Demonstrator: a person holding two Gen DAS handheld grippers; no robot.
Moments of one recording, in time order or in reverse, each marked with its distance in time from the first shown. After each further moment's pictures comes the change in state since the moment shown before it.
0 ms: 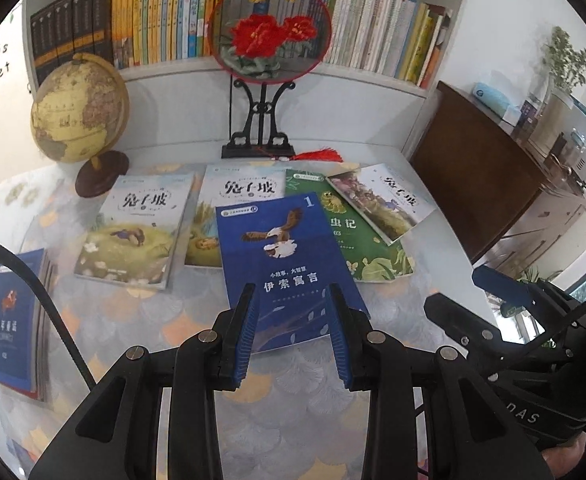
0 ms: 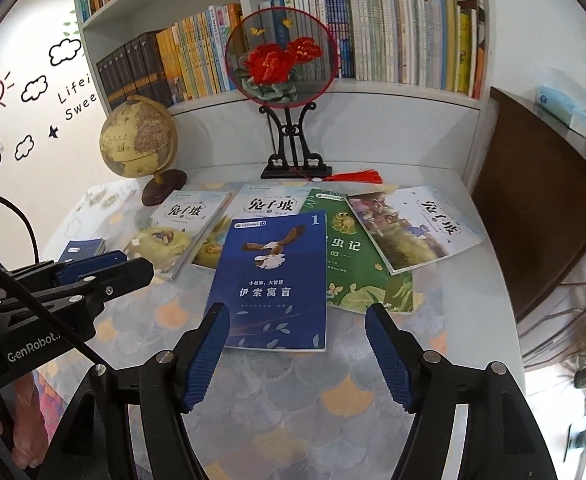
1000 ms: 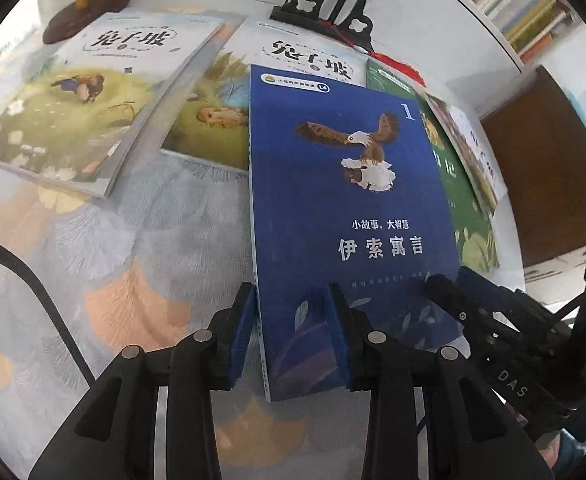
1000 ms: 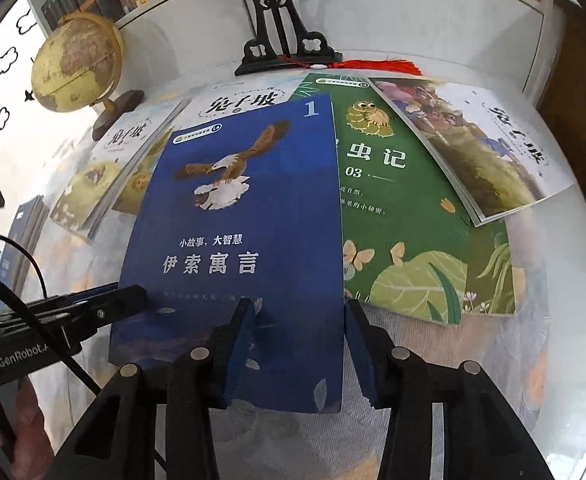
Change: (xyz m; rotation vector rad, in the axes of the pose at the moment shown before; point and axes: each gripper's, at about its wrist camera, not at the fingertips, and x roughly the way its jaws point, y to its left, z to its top) left arm 0.167 0.072 -0.035 -0.259 0.292 -0.075; right arm 0.184 -0.023 -0.022 0.025 0.272 0.037
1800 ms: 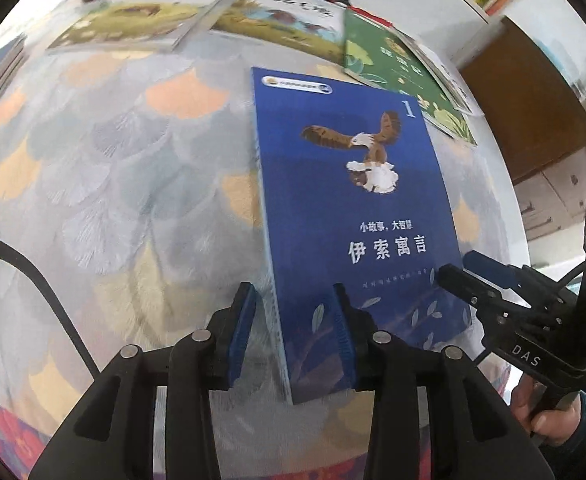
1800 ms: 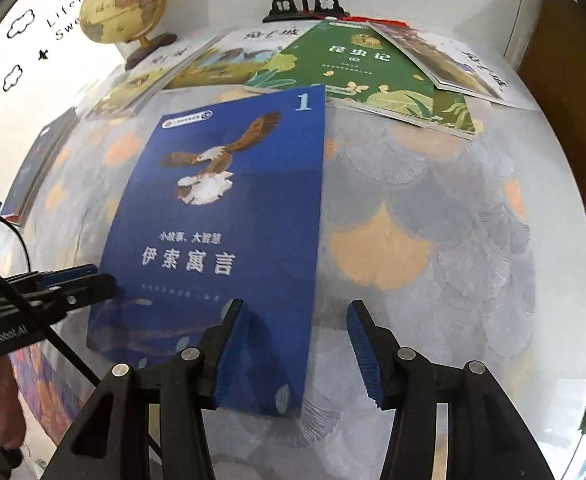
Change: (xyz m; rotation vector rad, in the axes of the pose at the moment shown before) left arm -0.042 0.005 -0.123 0.066 0.045 0.006; right arm -0.051 0.011 -0.125 -0.050 0.078 -0.004
